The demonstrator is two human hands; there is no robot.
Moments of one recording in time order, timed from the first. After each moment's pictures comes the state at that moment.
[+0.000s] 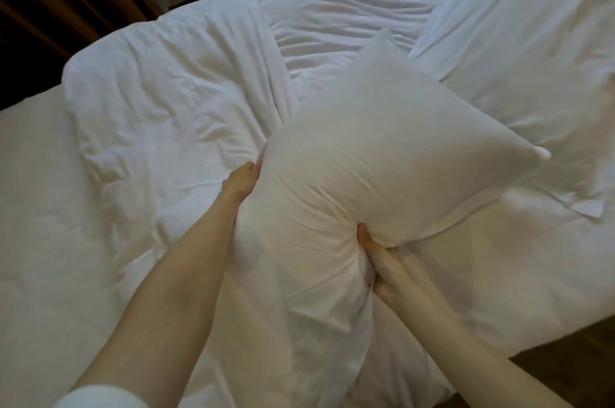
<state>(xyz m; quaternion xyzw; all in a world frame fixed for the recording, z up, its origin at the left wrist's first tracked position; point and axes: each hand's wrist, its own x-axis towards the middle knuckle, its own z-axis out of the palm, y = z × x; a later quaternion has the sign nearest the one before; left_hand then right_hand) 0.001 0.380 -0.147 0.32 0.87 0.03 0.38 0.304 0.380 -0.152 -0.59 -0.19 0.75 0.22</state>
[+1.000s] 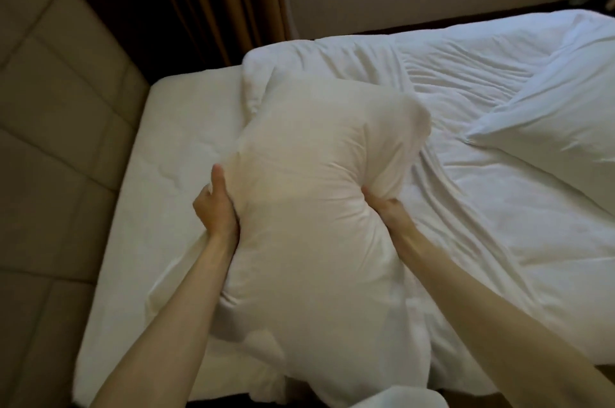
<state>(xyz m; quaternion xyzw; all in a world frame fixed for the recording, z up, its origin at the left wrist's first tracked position) -0.017 -0.023 -0.016 -0.10 0.74 0.66 0.04 0.189 0.174 -0.019 -0.45 -0.47 0.75 0.11</state>
